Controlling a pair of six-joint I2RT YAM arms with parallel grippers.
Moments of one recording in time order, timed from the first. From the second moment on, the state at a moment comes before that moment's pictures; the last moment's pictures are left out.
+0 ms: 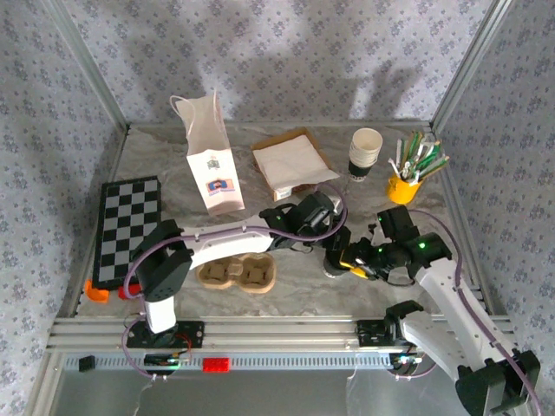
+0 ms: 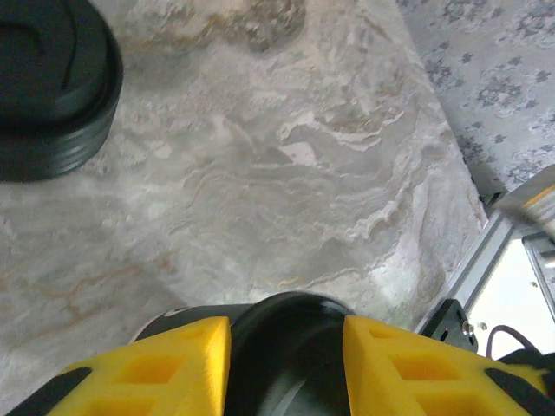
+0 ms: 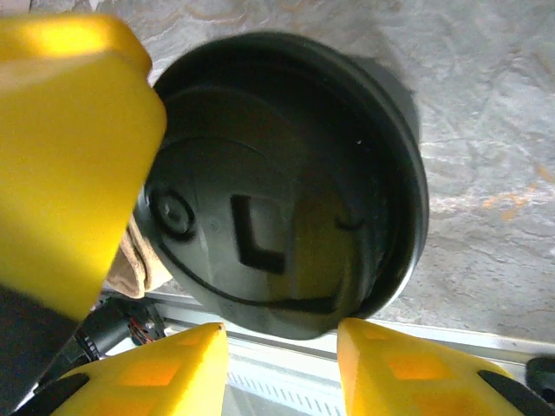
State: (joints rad) left arm -1.11 1.83 1.37 -0.23 0.15 -0.74; right arm 0.33 0.83 0.74 -1.05 -0.49 0.79
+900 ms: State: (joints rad) left arm -1.11 1.67 1.26 -0.40 0.13 -0.78; right arm 0.32 1.00 0.88 -1.18 -0.41 0.63
